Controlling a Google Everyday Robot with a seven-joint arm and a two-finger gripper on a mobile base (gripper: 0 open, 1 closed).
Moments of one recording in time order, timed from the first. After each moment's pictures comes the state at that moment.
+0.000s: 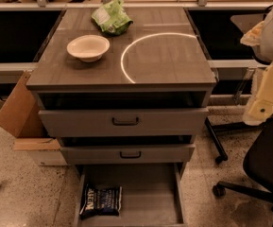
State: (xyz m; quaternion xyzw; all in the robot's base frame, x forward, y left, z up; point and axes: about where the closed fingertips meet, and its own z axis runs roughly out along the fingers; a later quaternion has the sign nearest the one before) arm 0.438 -0.217 0.976 -0.60 0.78 -0.03 0.16
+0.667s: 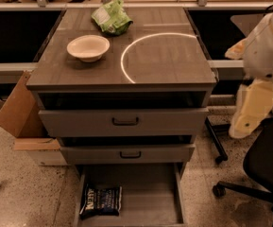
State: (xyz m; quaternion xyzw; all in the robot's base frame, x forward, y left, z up) arm 0.435 -0.197 0.948 -0.62 0.76 -0.02 0.16
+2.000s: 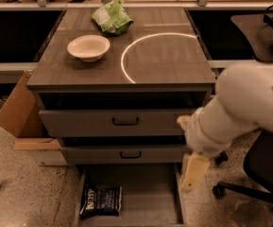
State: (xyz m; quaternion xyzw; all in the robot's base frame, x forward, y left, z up) arm 0.416 -0.125 0.767 -0.65 0.74 0.06 0.16
